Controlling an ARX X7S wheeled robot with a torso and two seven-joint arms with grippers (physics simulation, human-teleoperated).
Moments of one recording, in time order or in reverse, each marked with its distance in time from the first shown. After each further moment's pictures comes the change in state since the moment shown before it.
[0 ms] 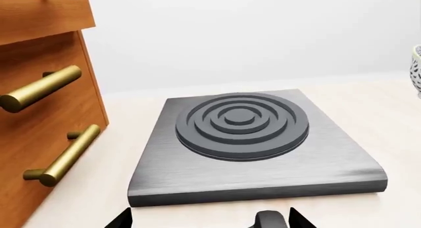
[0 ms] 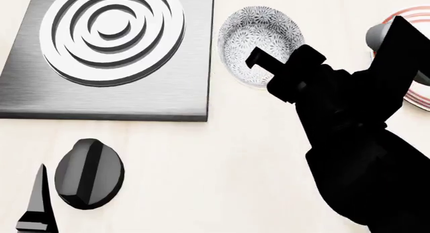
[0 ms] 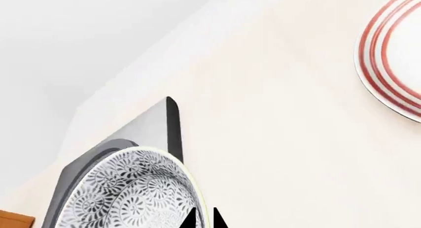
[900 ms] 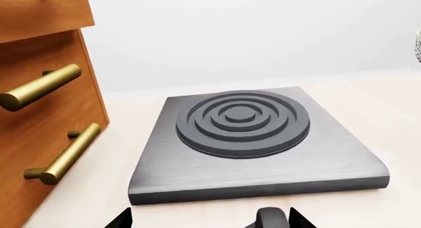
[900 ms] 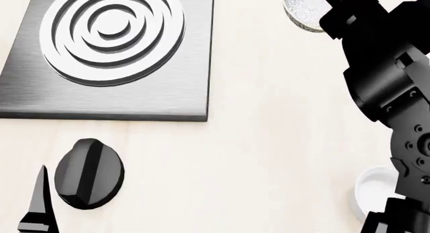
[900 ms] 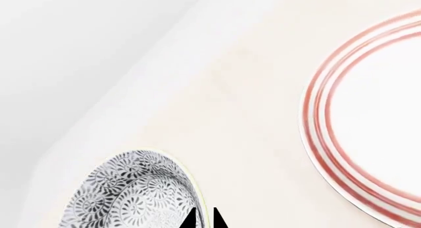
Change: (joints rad) left arm 0.002 -0.012 0.013 -0.013 0.004 0.015 -0.011; right arm 0.298 0.053 -0.068 0.552 -0.276 -0.261 -0.191
